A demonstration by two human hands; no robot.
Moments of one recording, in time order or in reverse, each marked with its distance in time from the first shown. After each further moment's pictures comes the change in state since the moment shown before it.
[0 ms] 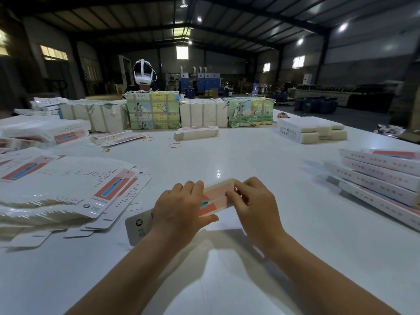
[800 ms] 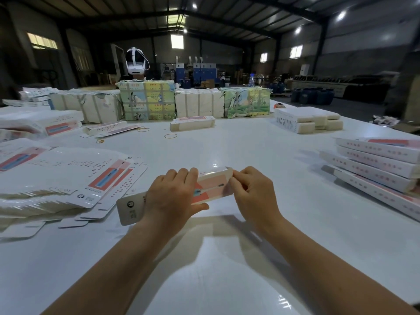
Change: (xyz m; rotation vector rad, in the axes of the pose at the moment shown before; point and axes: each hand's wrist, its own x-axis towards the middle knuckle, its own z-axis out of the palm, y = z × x) left_hand 0.001 -0.010 0.006 0.063 0.055 0.049; right_hand 0.000 0.001 -0.003 0.127 -0.036 0.099
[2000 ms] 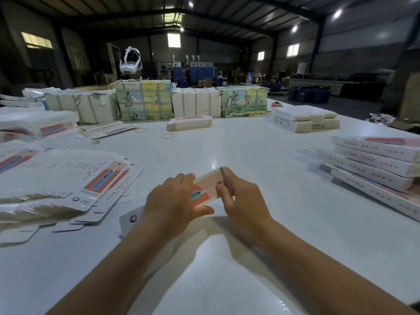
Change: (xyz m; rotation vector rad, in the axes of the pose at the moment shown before) left_hand 0.001 -0.002 0.014 -0.198 -0.182 -0.127; right_hand -0.003 0.006 0.009 -0.138 -0.145 -0.102
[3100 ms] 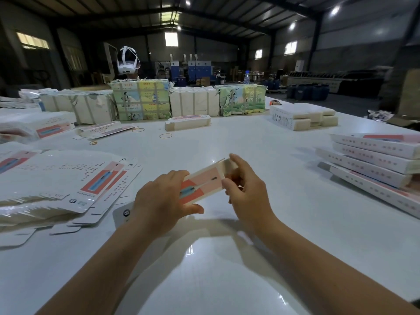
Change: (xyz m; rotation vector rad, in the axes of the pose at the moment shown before) left_hand 0.001 -0.015 -0.008 -0.135 0.050 0.040; right_hand 0.002 -0.001 -0.006 0.431 0.126 0.113
